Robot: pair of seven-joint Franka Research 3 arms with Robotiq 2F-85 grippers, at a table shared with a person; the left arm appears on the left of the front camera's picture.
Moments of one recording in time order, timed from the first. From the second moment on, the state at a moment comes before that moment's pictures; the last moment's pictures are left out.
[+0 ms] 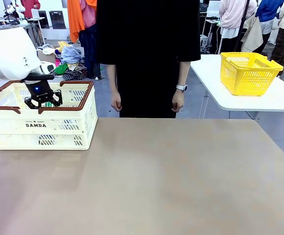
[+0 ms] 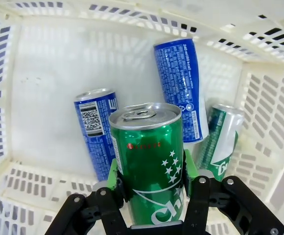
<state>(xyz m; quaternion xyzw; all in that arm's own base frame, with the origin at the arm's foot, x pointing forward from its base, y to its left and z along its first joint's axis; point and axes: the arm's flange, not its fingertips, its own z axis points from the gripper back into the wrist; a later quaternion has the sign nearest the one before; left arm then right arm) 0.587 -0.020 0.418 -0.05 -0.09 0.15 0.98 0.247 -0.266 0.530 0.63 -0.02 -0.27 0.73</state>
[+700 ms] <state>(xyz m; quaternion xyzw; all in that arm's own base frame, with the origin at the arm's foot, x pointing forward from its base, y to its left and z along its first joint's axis) 0.588 -0.027 0.420 -0.05 -0.10 0.14 0.98 0.247 -0.266 0.530 0.63 -0.02 -0.27 0.73</state>
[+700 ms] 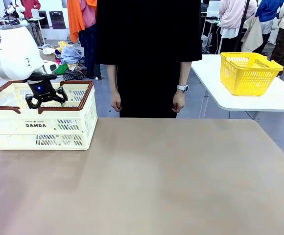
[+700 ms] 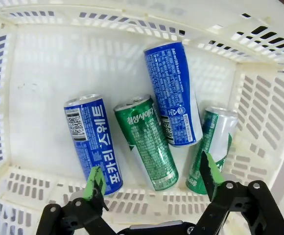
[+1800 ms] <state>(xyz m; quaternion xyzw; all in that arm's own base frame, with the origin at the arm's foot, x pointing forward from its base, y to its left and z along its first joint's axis) 0.416 0.101 0.675 -0.40 -0.08 -0.08 0.91 0.247 -0.266 0.529 0.63 -0.02 -0.27 0.73</state>
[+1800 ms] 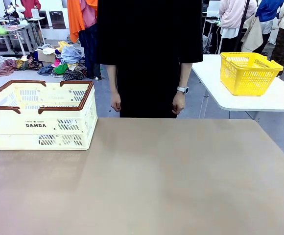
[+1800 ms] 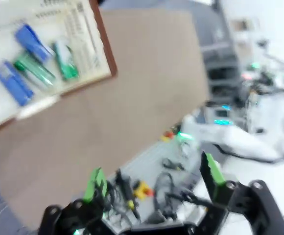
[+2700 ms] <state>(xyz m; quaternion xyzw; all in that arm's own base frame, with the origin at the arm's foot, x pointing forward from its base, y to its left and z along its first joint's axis) 0.401 0.196 0.449 -0.60 0.02 -0.03 0.80 0.247 -0.266 0.529 0.63 -0.02 -0.27 0.73</state>
